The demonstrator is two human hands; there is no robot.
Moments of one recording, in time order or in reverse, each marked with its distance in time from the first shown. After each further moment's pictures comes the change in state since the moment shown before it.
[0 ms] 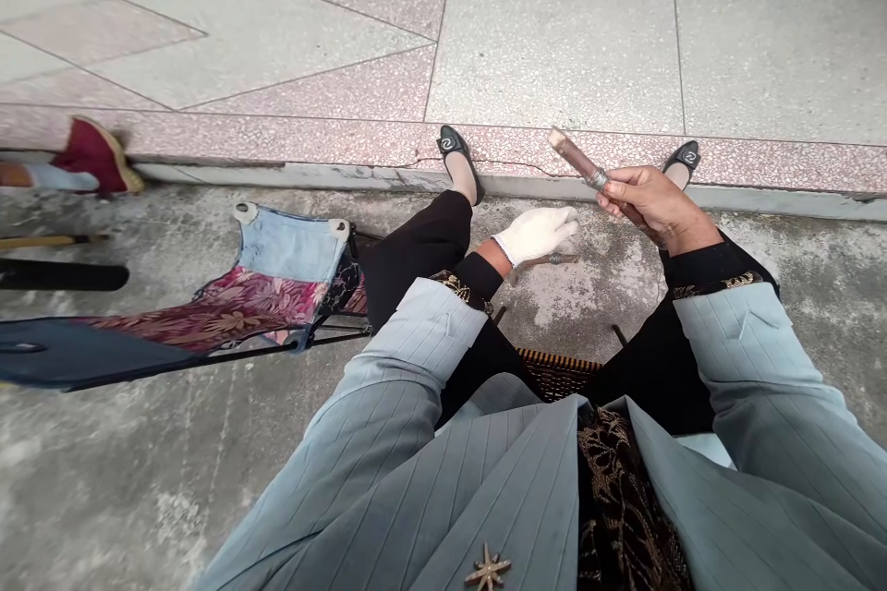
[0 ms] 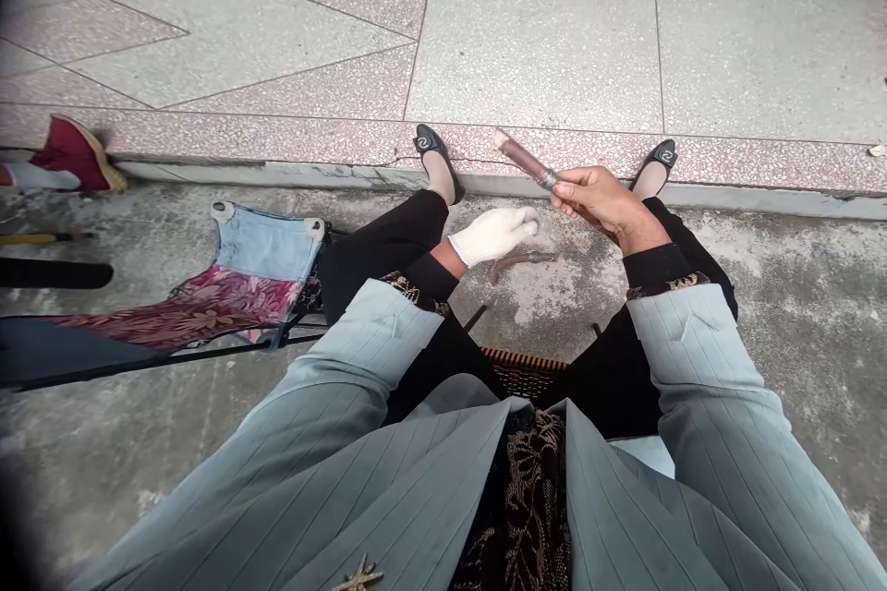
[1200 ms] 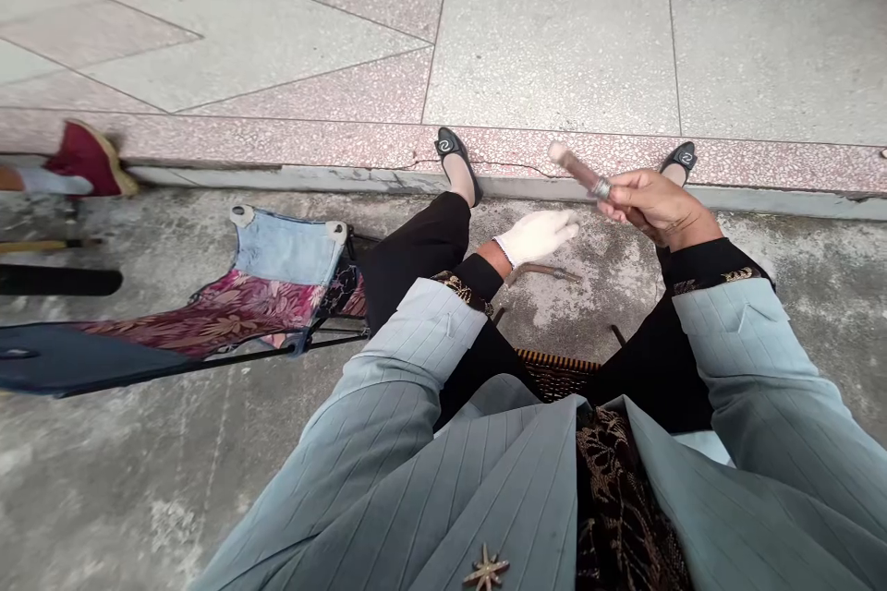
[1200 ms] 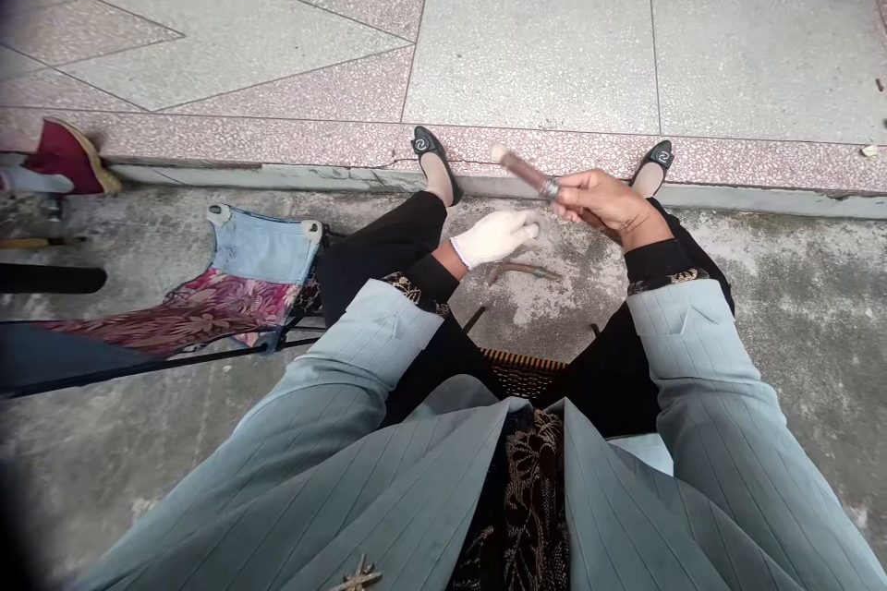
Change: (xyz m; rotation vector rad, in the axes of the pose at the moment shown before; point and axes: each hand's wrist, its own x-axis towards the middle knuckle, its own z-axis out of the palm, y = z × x) left_hand 0.004 0.001 0.005 -0.025 -0.024 0.034; right_hand -0.004 -0.008 -0.010 0.030 -0.184 0.055
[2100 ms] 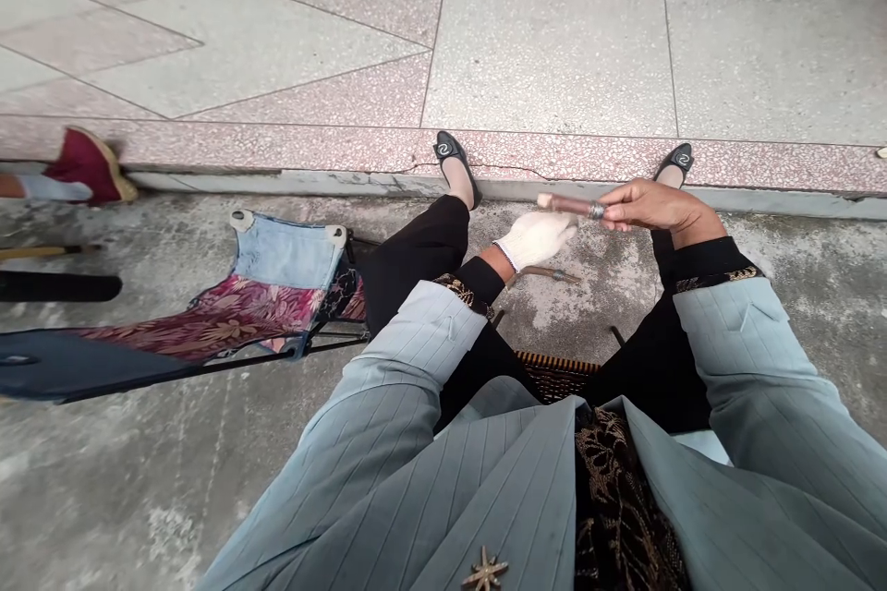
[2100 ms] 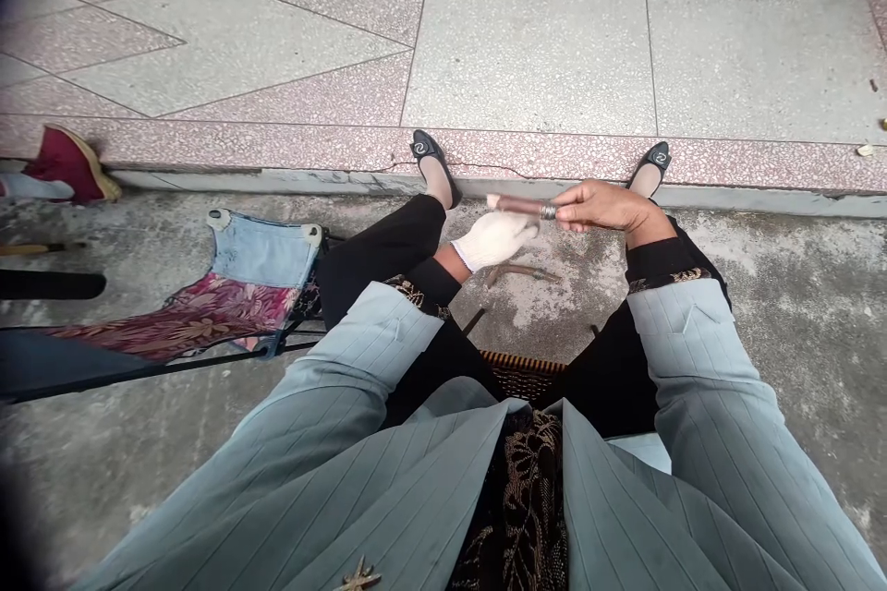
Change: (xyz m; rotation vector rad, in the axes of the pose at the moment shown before) left_hand 0.004 0.008 0.002 0.306 -0.075 -0.048; right_hand -0.004 -0.006 -0.005 -0.254 -0.169 0.161
